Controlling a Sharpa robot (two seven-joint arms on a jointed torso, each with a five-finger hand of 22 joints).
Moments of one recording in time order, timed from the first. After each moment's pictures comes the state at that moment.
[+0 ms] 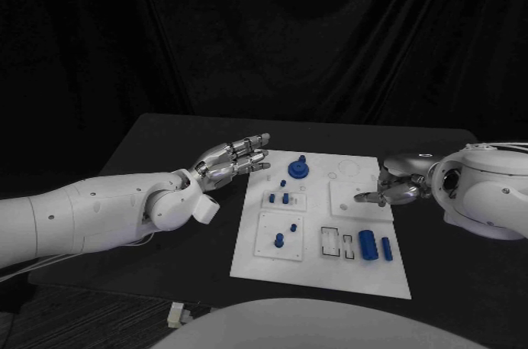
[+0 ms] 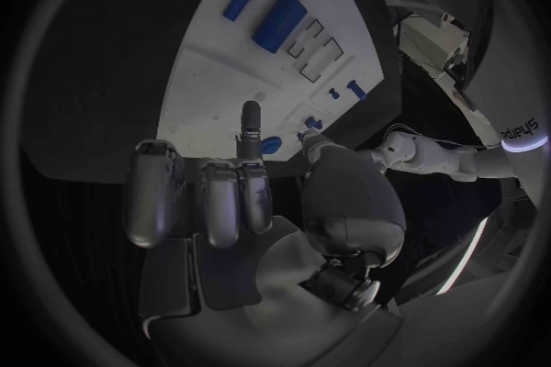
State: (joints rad) left arm 1.08 -0.90 -0.21 1.45 -0.11 0.13 0.59; left_hand 1.60 0.22 -0.14 0.15 0.55 0.25 0.03 0.03 0.03 0.07 0.11 0.04 0.02 0.07 0.21 0.08 0.02 0.12 0.12 0.29 0.06 0.18; right arm 1.35 -1.00 -0.21 1.81 -1.42 0.15 -0.53; right_hand 0.80 -0.08 0.13 0.30 0.07 1.15 0.03 0.35 0.27 1.47 -0.04 1.57 1.31 1.47 -0.10 1.57 1.31 0.05 1.46 0.01 1.37 1.31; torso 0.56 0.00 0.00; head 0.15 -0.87
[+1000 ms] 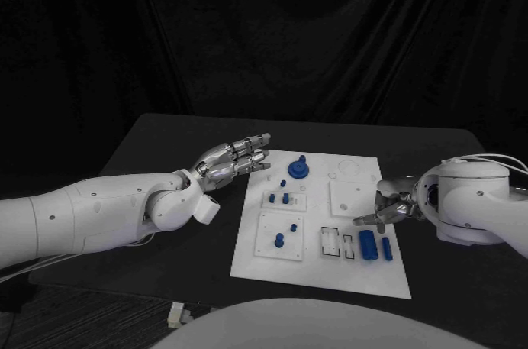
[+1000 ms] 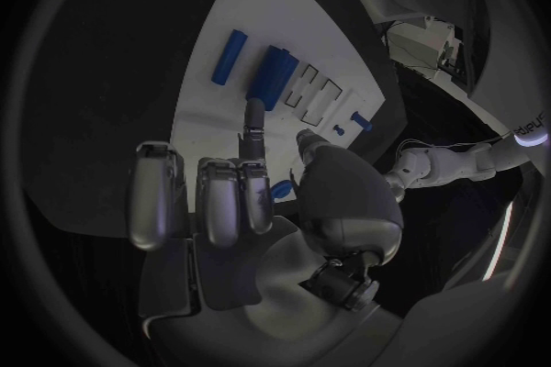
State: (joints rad) left arm 1.08 -0.90 -0.21 1.45 -0.11 0.13 0.60; left_hand 1.60 0.22 -0.14 0.15 0.55 0.25 0.03 0.03 0.03 0.08 0.11 0.04 0.02 0.08 0.21 0.08 0.02 0.12 0.12 0.29 0.06 0.18; right arm 1.29 -0.94 -0.21 1.76 -1.30 0.27 -0.62; right_hand 0.86 -0.06 0.12 0.29 0.12 1.21 0.02 0.32 0.32 1.47 -0.04 1.57 1.31 1.47 -0.10 1.57 1.31 0.05 1.47 0.01 1.39 1.31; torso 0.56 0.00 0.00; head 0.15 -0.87
